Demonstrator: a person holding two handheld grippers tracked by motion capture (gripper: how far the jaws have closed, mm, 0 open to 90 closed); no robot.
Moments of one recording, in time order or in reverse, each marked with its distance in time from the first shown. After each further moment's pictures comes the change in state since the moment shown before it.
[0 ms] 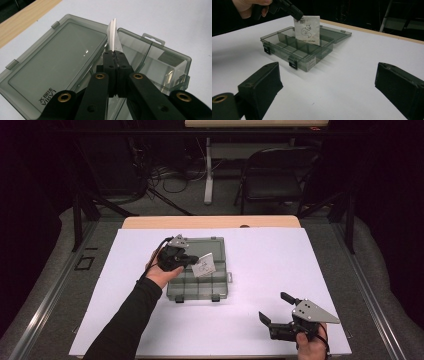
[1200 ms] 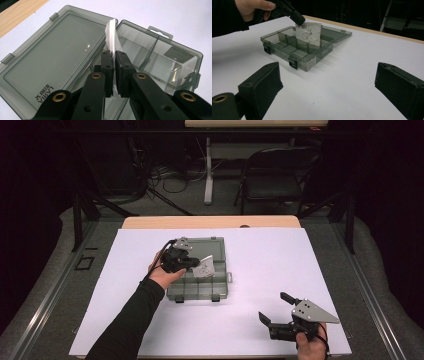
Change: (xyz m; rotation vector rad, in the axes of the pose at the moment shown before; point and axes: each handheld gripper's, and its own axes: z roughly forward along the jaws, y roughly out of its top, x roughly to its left) left arm -0.001 -0.002 0.012 0.040 0.022 -0.010; right arm 0.000 0.000 0.001 -0.001 0.001 0.001
